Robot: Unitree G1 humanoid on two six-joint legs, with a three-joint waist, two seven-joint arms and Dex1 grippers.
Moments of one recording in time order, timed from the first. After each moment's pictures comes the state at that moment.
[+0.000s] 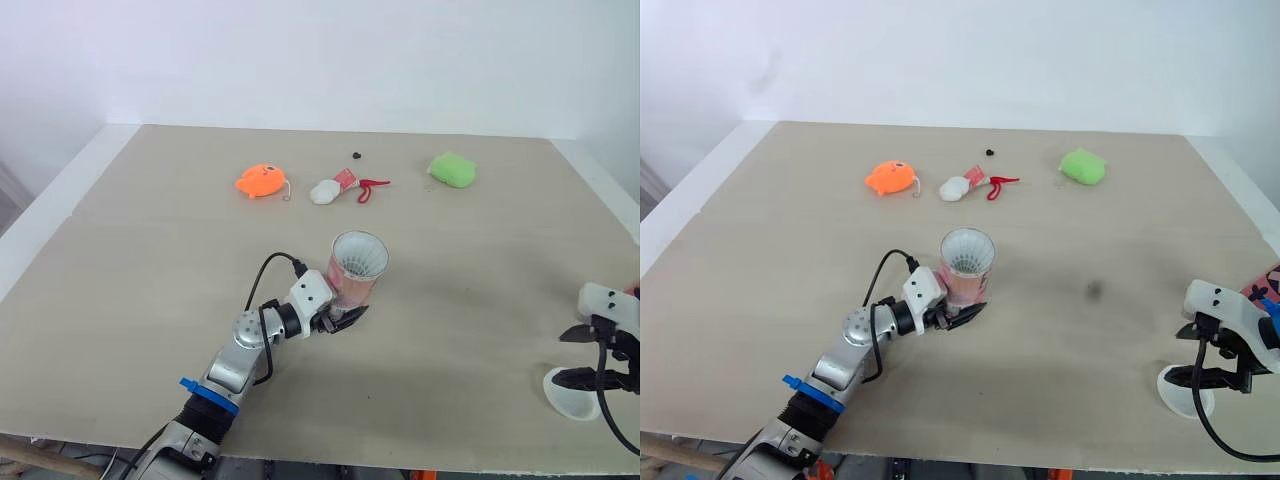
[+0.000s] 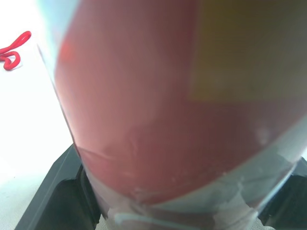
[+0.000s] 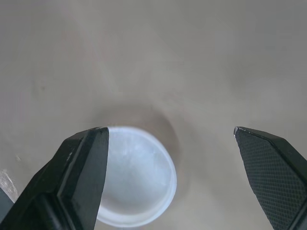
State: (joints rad) left arm -0.35 0.09 -0.32 0.19 -0.04 -0.03 -0.68; right arm 0.05 -1.36 -0.19 0.16 0.20 0.39 1.42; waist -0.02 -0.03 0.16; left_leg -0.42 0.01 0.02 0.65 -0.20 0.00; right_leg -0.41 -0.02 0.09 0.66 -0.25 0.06
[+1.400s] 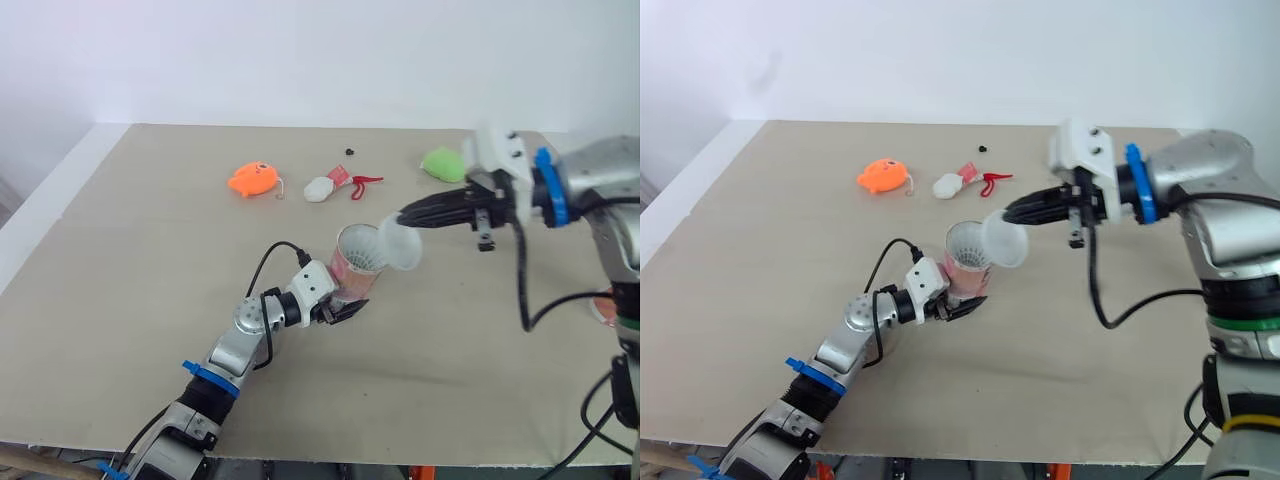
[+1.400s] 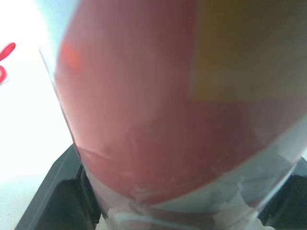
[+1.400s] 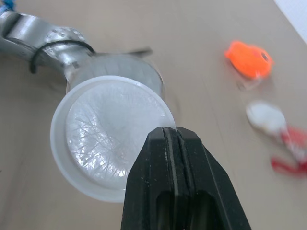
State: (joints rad) left arm -0.45 0.12 -0.32 0.26 -0.05 -0.01 -0.74; right arm -0.96 -0.93 0.16 -0.07 0.36 0.55 1.39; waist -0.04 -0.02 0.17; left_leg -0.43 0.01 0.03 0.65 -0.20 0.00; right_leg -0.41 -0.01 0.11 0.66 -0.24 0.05
